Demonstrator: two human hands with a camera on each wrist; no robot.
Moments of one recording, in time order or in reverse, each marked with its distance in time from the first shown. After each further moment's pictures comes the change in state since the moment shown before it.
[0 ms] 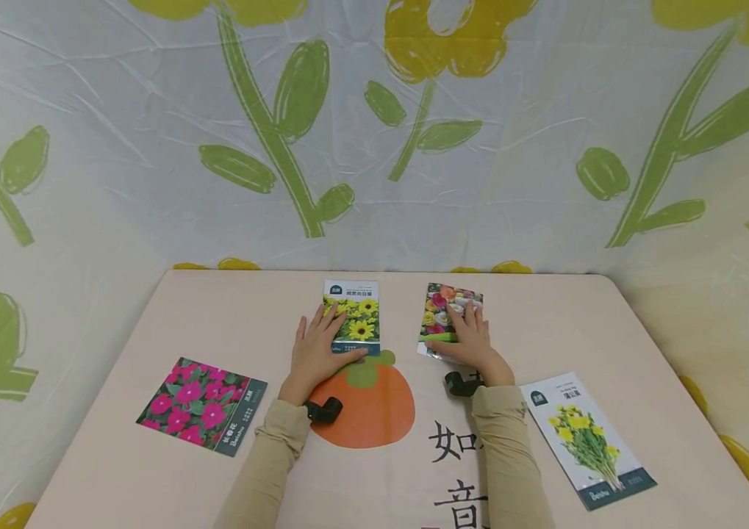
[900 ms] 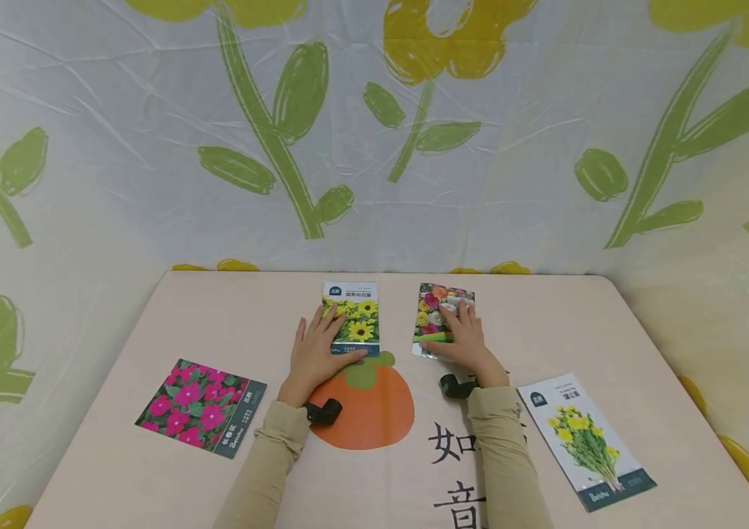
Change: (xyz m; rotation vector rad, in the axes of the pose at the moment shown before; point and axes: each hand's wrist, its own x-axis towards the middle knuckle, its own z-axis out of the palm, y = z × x) left_hand 0.000 0.002 -0.002 0.006 -0.016 -0.014; right_hand 0.006 -0.004 0.007 -0.010 0.071 -0.043
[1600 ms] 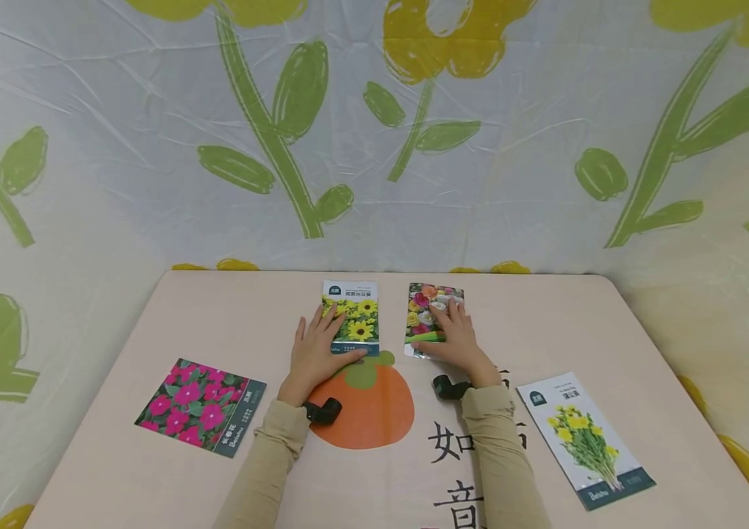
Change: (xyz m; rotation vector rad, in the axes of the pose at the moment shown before) left_hand -0.001 0.001 -0.001 0.004 0.004 0.011; right_hand 0.005 -0.004 0.010 -0.019 0.005 -0.044
